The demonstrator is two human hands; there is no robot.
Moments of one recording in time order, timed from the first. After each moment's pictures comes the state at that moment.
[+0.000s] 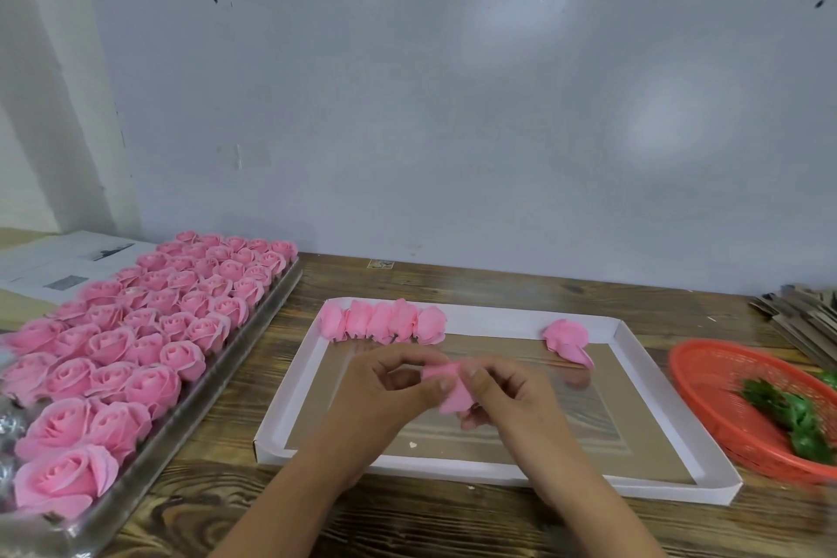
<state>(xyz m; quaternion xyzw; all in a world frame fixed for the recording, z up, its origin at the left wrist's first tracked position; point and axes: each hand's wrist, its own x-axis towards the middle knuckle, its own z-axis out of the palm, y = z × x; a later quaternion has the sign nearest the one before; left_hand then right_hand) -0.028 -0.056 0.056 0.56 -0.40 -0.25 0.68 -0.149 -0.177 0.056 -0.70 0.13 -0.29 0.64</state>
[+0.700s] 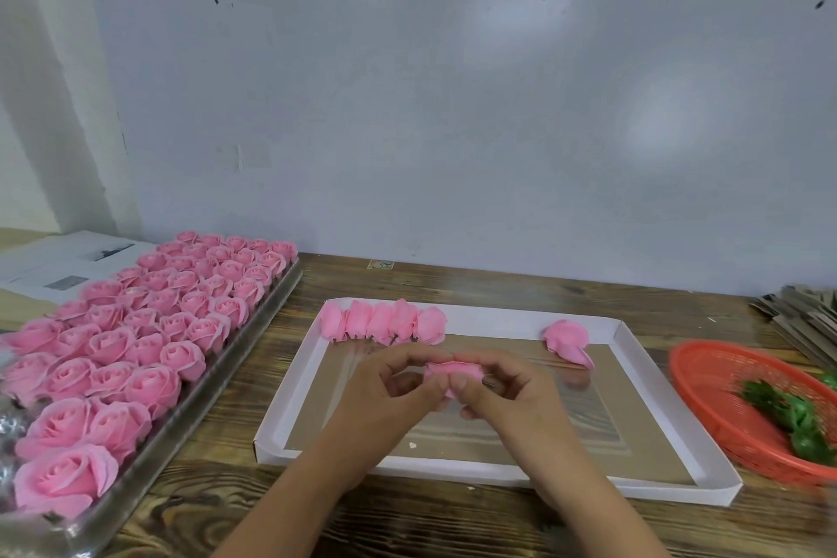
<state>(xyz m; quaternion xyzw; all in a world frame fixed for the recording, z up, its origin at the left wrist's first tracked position) -0.026 -0.060 0.047 0.57 -0.42 -0.24 0.66 -0.149 -0.179 0.054 -0.68 0.16 -0.30 0.65</state>
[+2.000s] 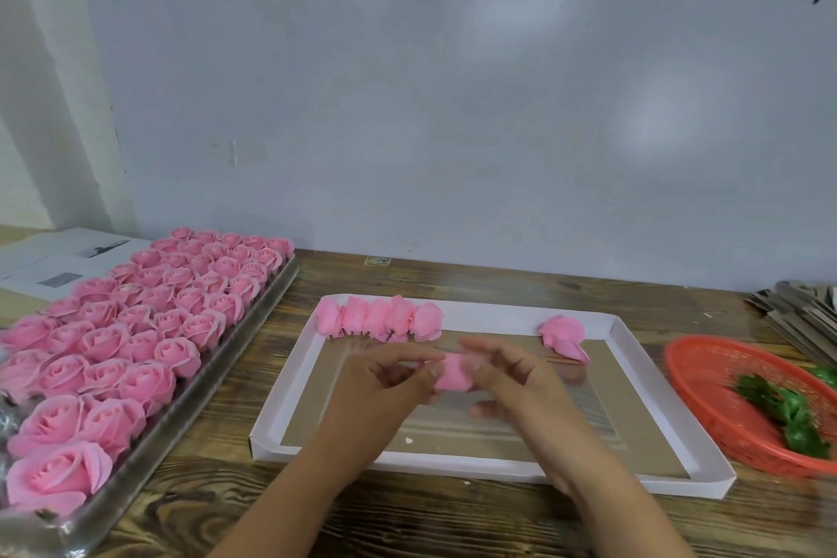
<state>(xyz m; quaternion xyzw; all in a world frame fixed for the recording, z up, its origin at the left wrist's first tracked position) -0.031 -0.062 0.050 0.59 -0.38 -0.21 0.68 -0.155 -0.193 0.058 -0.65 0.17 -0.26 0.69</state>
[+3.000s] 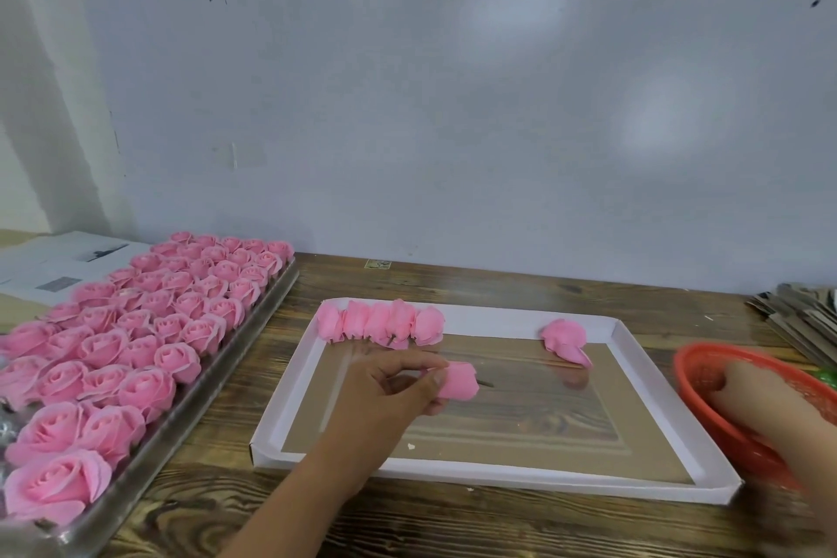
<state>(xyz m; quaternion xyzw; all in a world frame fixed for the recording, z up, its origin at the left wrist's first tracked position) -0.036 -0.062 0.054 0.59 -0.34 -0.24 0.69 -0.271 -0.399 0.041 -0.79 0.61 -0.01 0.06</state>
